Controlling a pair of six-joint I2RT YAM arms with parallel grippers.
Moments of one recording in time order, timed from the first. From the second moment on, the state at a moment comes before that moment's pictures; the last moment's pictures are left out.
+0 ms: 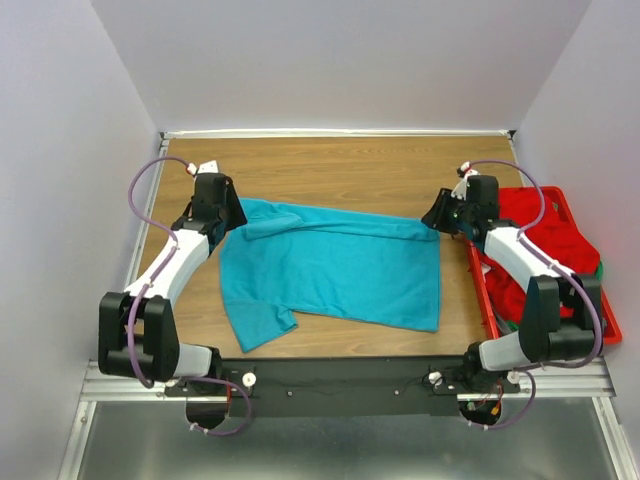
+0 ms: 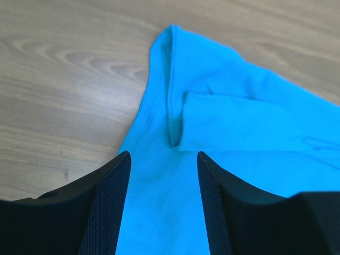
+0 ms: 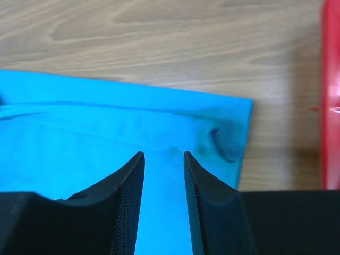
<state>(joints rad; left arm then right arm) -0.13 1.38 0.90 -0.26 -0.17 -0.40 0.05 1.46 0.85 -0.11 -0.23 0.30</state>
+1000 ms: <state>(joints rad) -0.13 1.01 0.72 -0.11 -0.21 -0.32 0.56 2.39 1.85 -0.10 -0.58 0.37</state>
